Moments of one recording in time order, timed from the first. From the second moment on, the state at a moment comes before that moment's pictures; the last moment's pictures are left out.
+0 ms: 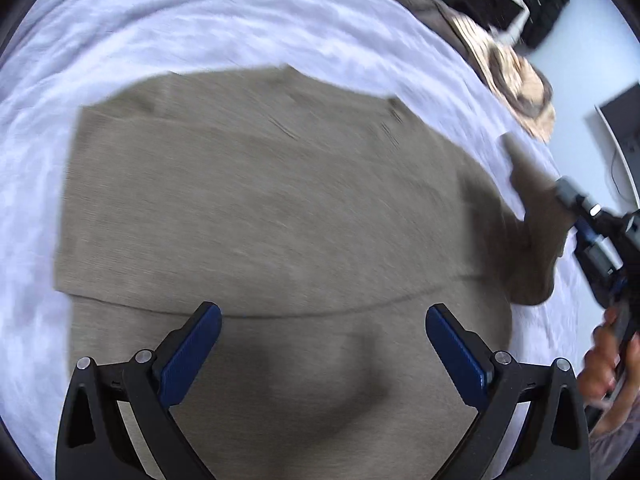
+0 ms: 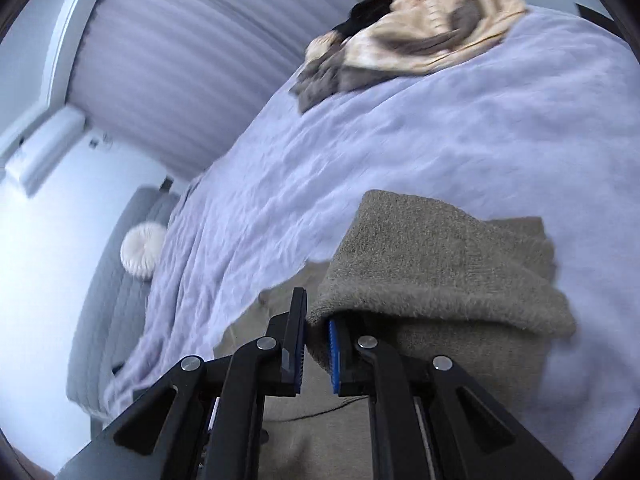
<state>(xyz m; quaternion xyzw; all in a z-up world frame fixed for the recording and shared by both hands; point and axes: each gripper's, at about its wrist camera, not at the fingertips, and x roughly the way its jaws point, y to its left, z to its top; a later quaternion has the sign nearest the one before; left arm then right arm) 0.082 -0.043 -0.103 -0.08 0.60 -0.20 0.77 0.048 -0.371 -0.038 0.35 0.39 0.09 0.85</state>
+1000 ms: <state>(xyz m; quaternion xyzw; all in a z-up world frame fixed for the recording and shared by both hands) 0.103 0.101 -0.113 -0.14 0.58 -0.16 0.79 0.100 -0.131 -0.111 0.09 0.56 0.15 0.81</state>
